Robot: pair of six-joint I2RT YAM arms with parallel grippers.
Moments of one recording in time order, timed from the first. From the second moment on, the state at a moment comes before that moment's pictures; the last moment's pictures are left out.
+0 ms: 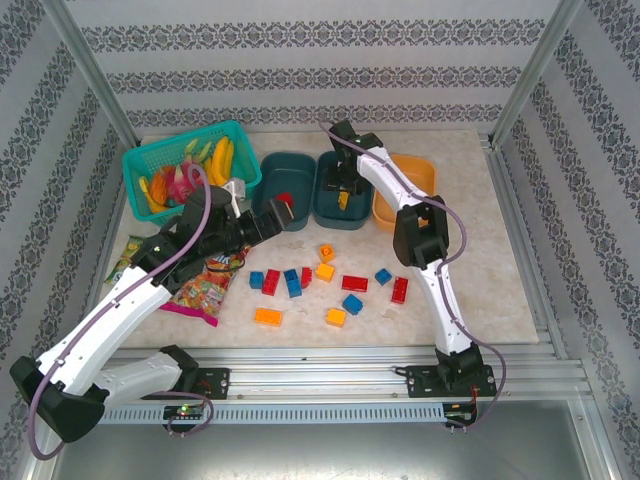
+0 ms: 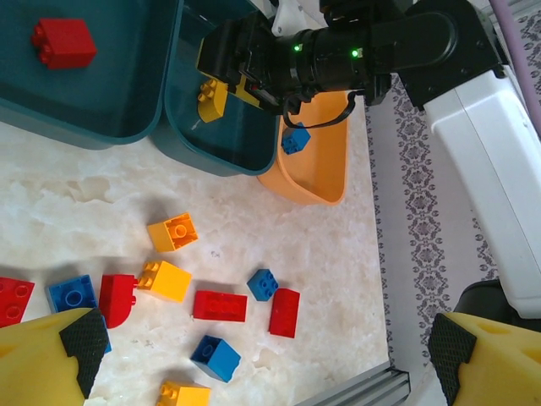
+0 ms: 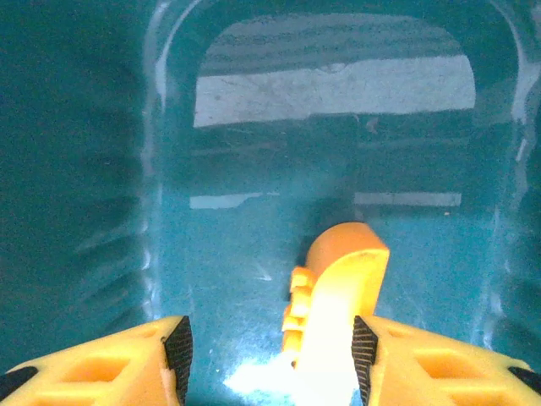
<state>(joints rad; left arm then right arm) -0.56 1.05 1.12 -0.63 0.12 -0.93 0.40 2.51 2.40 -1.11 -0.04 0.50</state>
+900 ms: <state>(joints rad) -0.61 1.12 0.78 -0.80 0.11 -0.75 0.77 1.15 0.76 -0.38 -0.22 0.57</state>
